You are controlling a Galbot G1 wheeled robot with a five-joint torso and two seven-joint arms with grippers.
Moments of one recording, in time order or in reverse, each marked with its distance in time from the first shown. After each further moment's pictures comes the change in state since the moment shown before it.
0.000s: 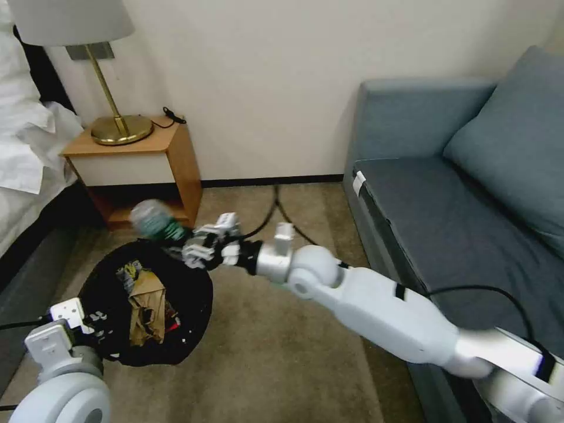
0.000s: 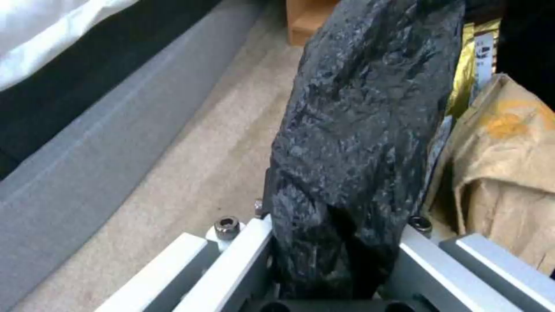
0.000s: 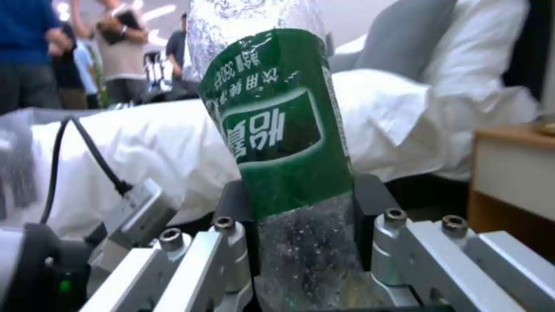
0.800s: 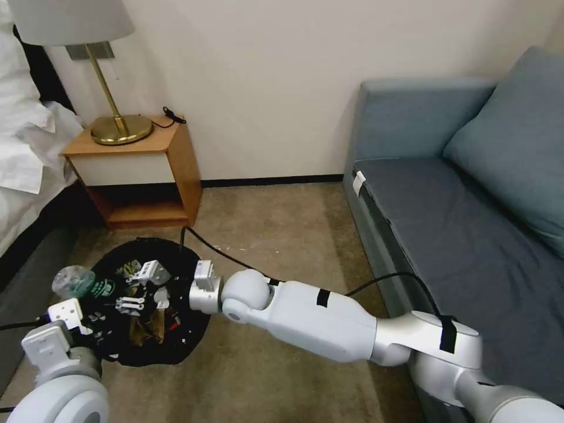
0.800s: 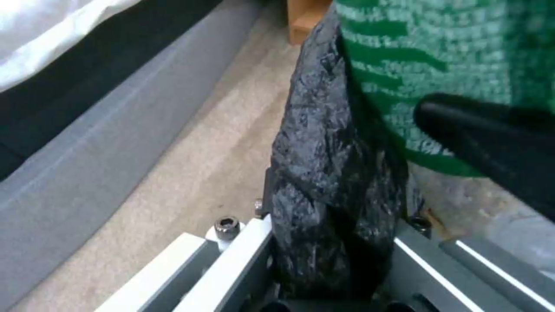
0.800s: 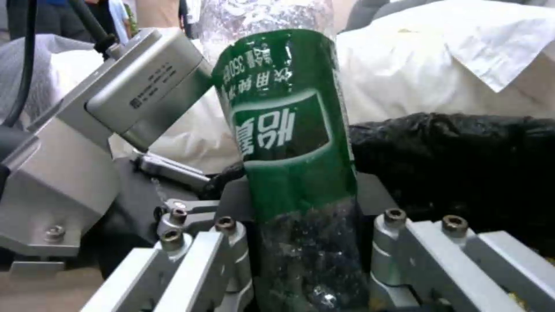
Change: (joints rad) left arm 0.019 -0.014 -0.007 -0.021 0.003 0.000 0.001; right arm 0.012 0.229 -0.180 -0.245 -0.109 0.059 -0.006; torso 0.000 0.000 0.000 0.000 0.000
